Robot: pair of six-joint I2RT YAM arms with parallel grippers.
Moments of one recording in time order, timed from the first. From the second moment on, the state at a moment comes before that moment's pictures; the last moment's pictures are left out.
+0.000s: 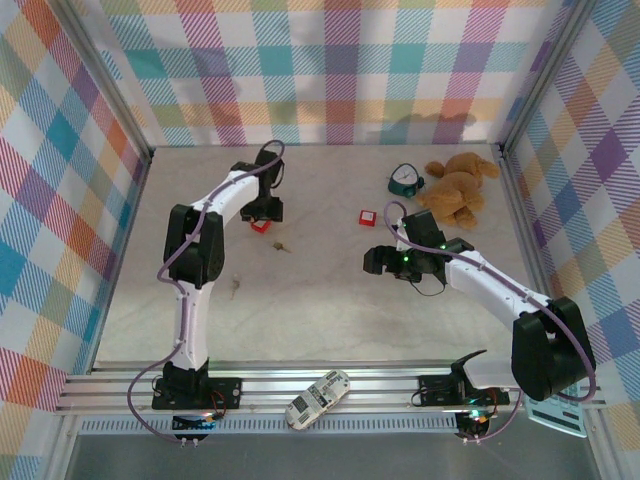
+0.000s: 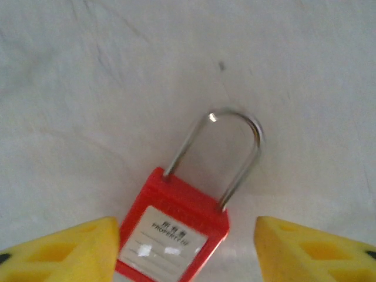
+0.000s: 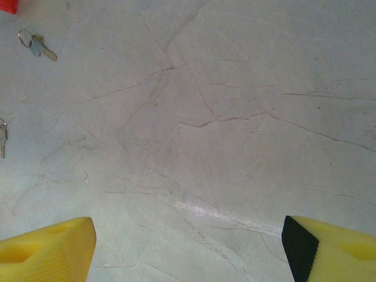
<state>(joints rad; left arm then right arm) -0.32 2.22 1.82 -0.94 -0.15 -0.29 0.43 1.33 0.82 -0.52 -0.32 0.52</state>
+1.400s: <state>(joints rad) -0.32 2.16 1.63 -0.79 -0.22 -0.34 0.43 1.37 0.87 -0.54 -0.34 0.52</state>
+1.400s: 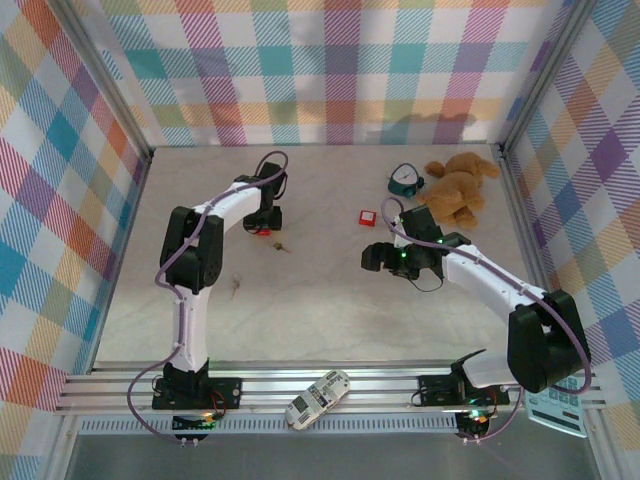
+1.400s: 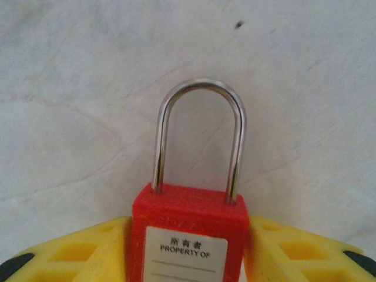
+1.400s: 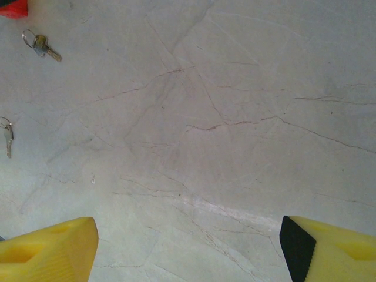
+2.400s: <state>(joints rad) -0.35 1.85 1.42 -0.79 -0.14 -0.39 0.43 1.34 0.86 -0.53 -0.37 0.52</state>
